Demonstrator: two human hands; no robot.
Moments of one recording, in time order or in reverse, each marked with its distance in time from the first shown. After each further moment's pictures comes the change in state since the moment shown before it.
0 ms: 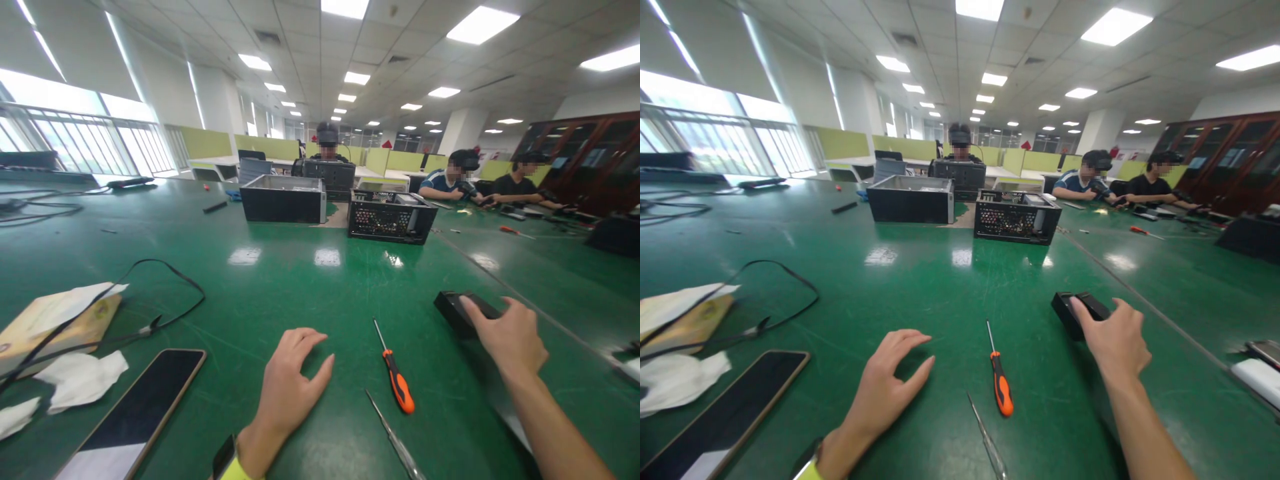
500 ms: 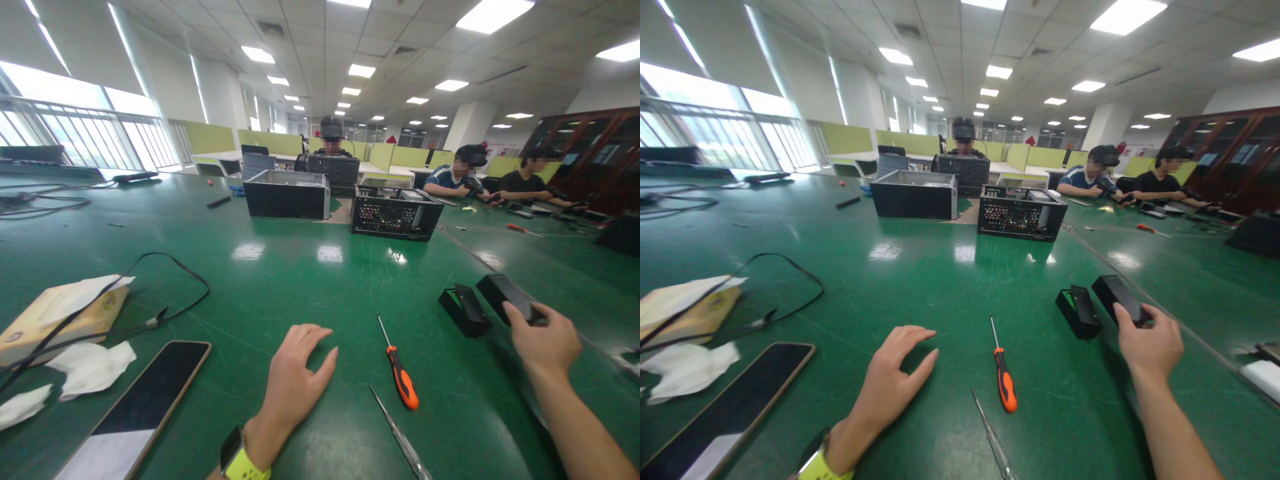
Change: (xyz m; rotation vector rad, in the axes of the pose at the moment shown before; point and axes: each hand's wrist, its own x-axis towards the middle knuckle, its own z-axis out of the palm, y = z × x) left_hand 0.001 0.002 0.003 -0.011 -0.001 -0.002; right_hand 0.027 0.038 0.007 0.196 0.196 -0.066
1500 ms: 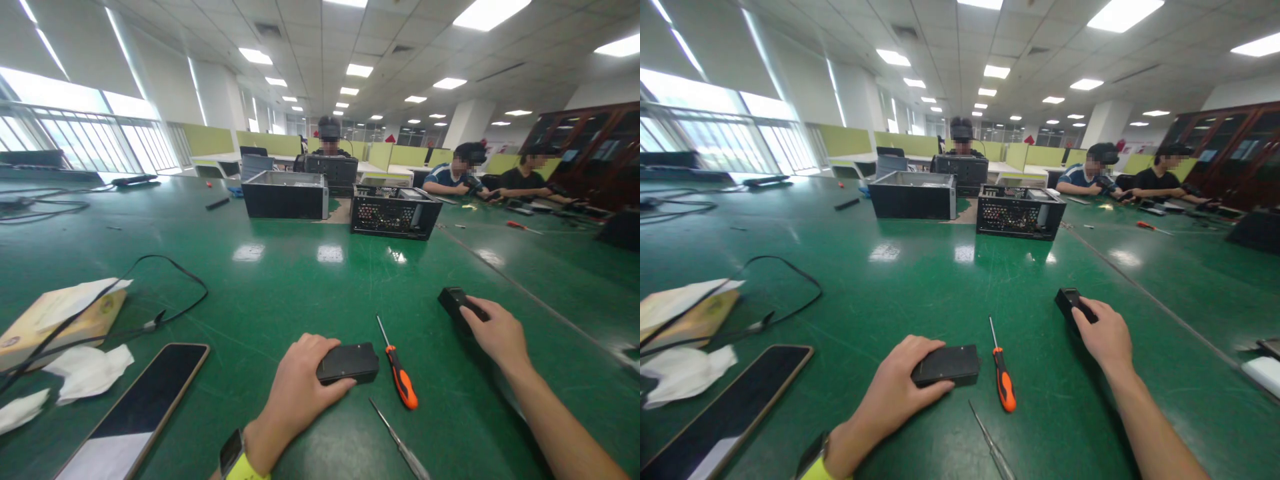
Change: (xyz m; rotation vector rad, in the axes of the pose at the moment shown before) left_hand -0.001 0.008 0.001 0.054 -0.283 -0.060; right_hand -0.030 -0.025 0.022 -0.037 -0.373 -0.296
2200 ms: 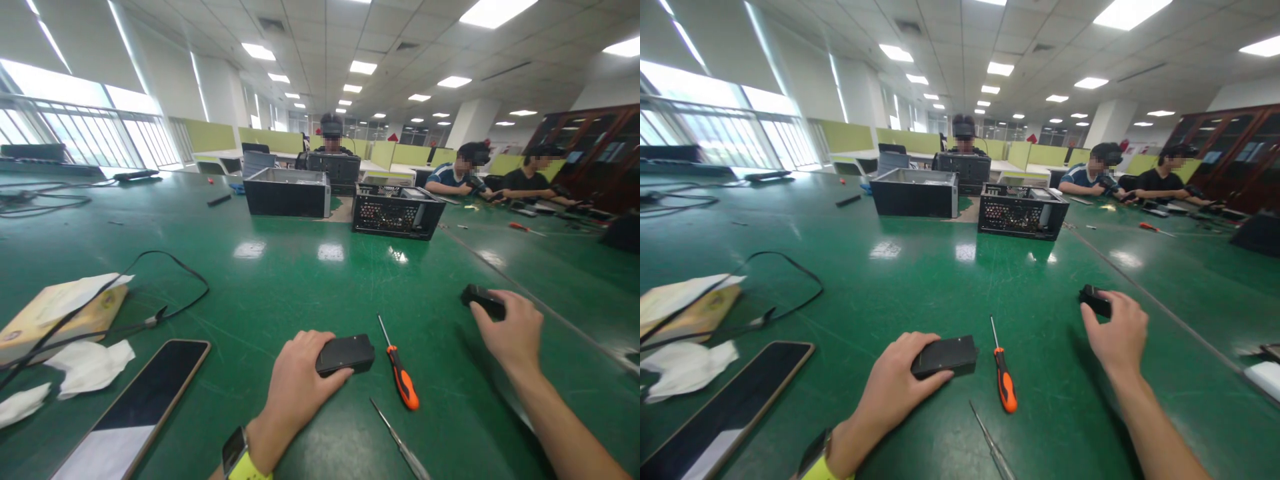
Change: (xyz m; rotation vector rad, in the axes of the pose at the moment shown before) left_hand 0.002 0.002 0.000 0.075 0.081 -0.075; right_hand -0.009 -0.032 -0.028 0.072 0.076 0.068
